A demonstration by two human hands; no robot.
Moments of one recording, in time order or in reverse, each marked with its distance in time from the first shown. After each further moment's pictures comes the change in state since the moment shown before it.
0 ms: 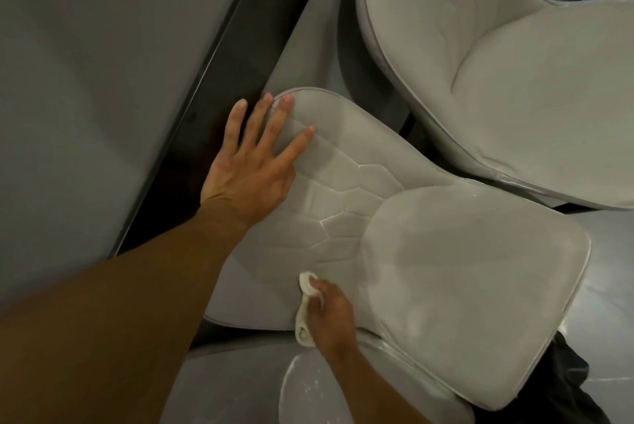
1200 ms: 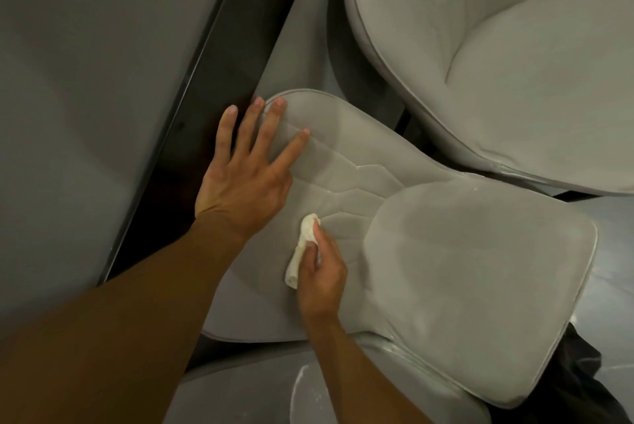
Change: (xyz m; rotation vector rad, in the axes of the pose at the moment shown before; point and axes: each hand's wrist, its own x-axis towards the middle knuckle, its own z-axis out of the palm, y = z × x) left_hand 0.001 0.001 0.002 -0.015 0.016 0.009; right_hand 0.040 -0.076 0.016 0.377 0.491 -0.235
